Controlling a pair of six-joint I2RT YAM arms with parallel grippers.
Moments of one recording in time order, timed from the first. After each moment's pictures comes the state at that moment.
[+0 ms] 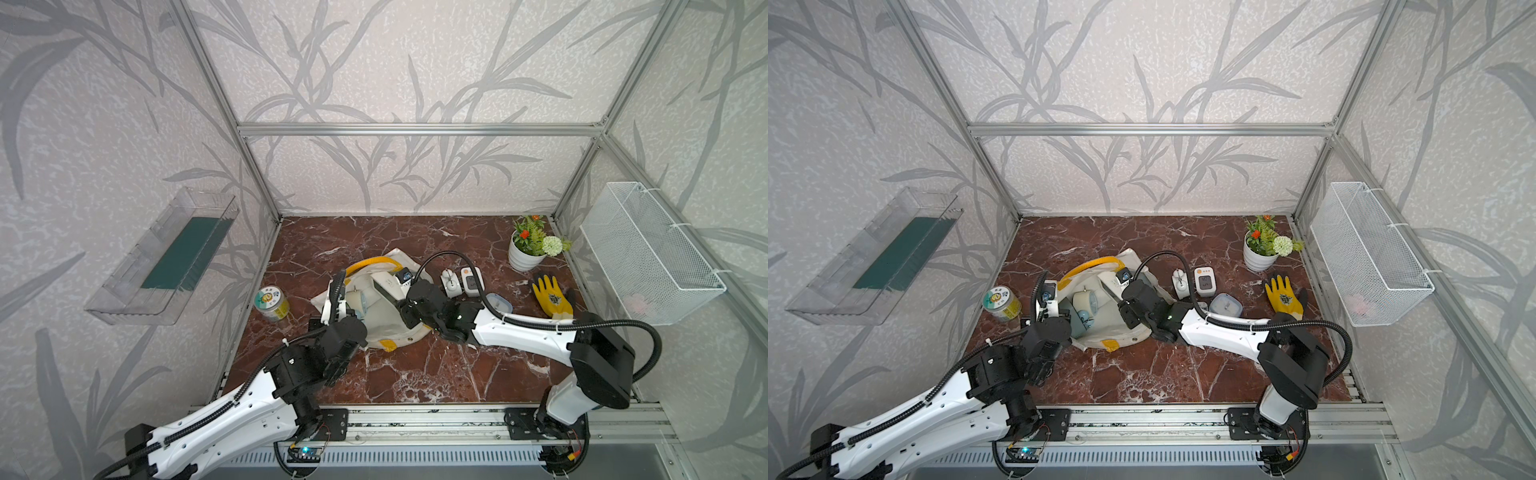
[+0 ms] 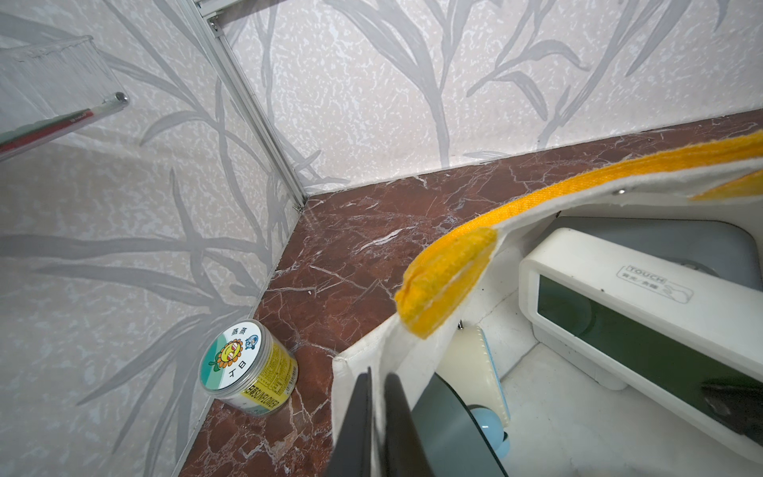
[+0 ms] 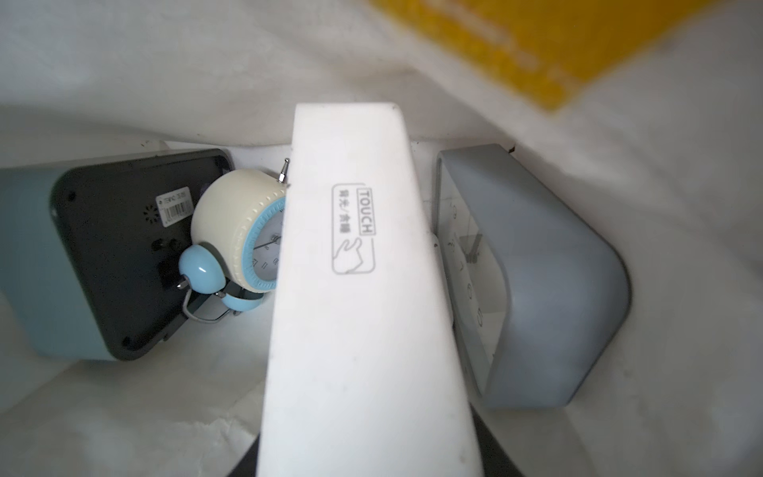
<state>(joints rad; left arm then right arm) -0.95 0.69 0.65 -0.58 -1.09 -0.31 1.01 1.60 1.03 -0.06 0.25 0.24</state>
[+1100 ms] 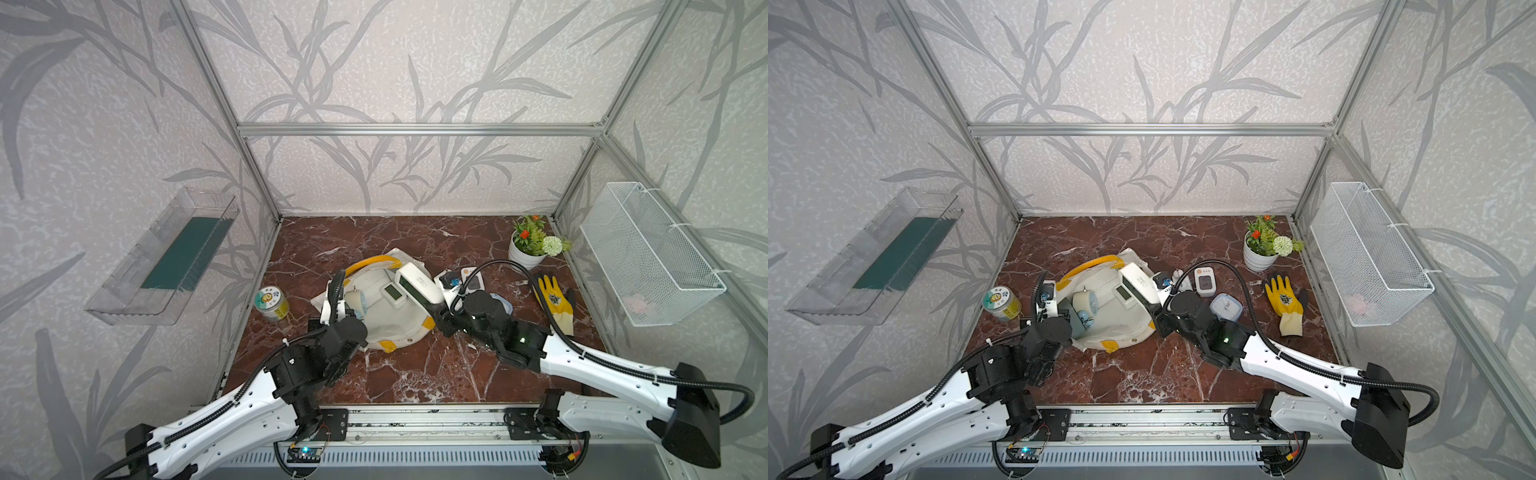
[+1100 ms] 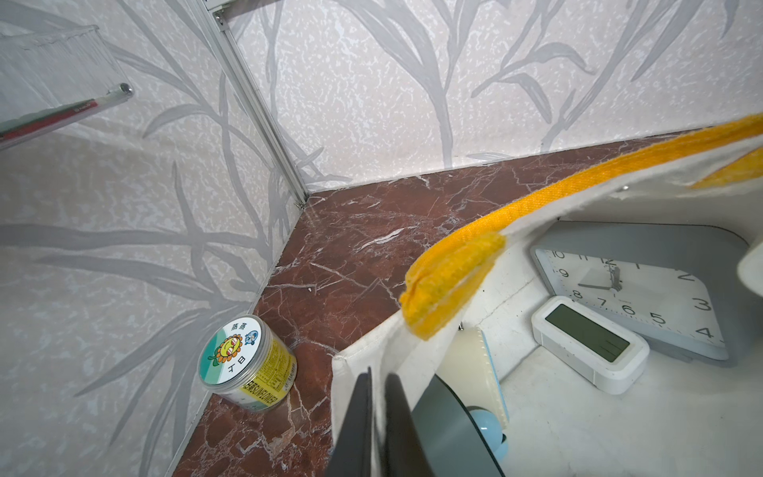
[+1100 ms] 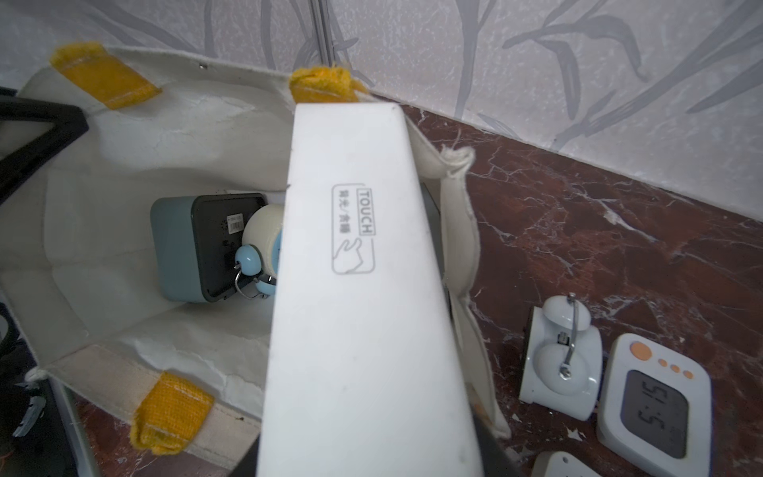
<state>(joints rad) -0.95 0.69 0.65 -0.60 -1.10 -0.35 0.96 1.09 0.75 -0.08 0.24 0.21</state>
